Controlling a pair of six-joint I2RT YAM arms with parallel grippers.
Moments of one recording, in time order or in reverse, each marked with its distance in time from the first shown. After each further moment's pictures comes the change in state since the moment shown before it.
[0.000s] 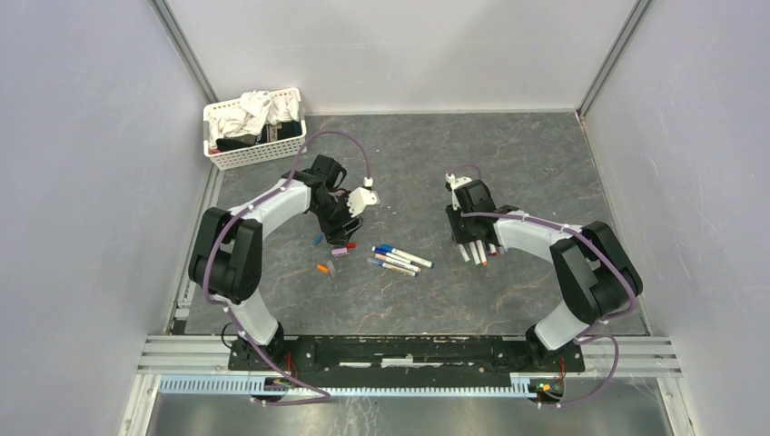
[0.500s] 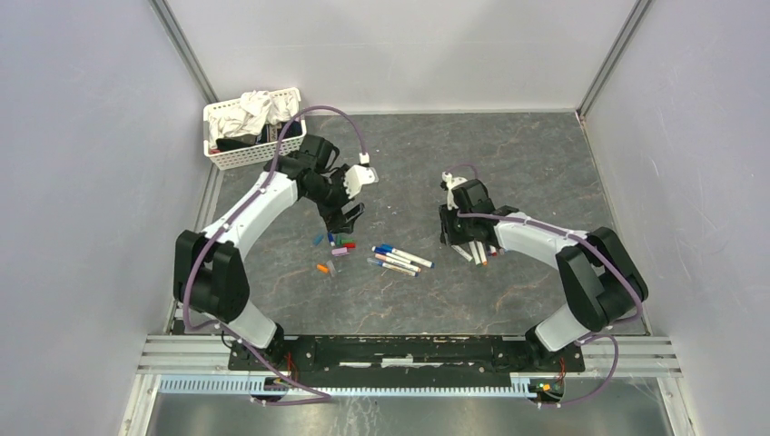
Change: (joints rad) left arm 0.000 -0.125 0.137 -0.129 0.084 -0.024; right arm 0.020 -0.040 -0.007 0.006 -0.130 0.089
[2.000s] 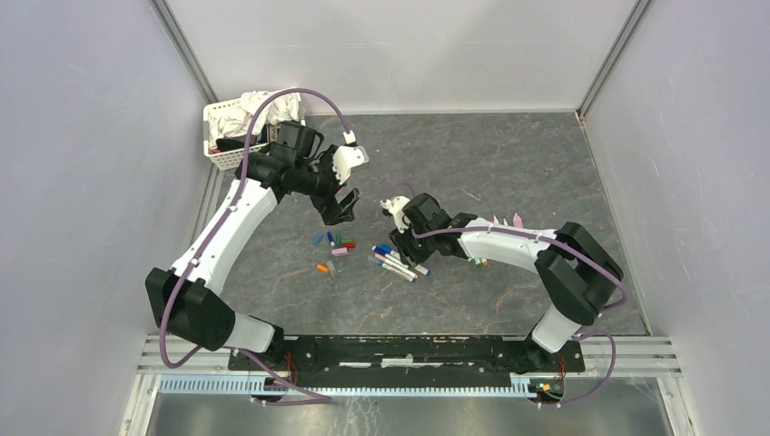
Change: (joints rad) left arm 0.000 -0.180 0.114 -0.079 0.054 -0.136; right arm 0.315 0.086 0.158 -0.071 -0.039 -0.184
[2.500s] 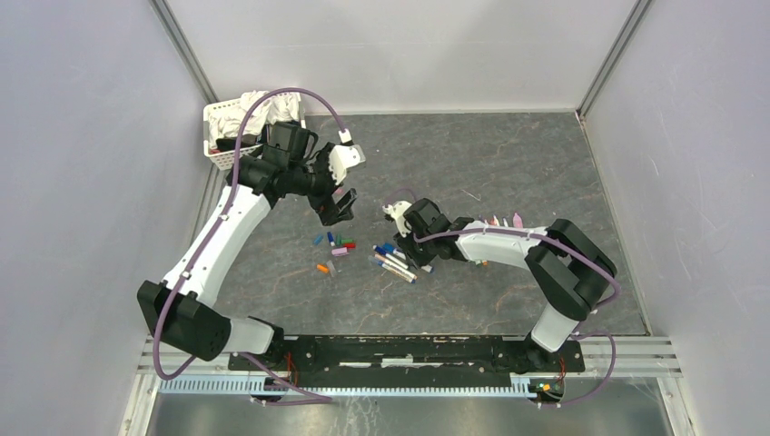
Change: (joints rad) left arm 0.000 -0.058 0.001 0.007 0.006 -0.003; right arm -0.002 0.049 -0.043 0.040 0.037 -0.015
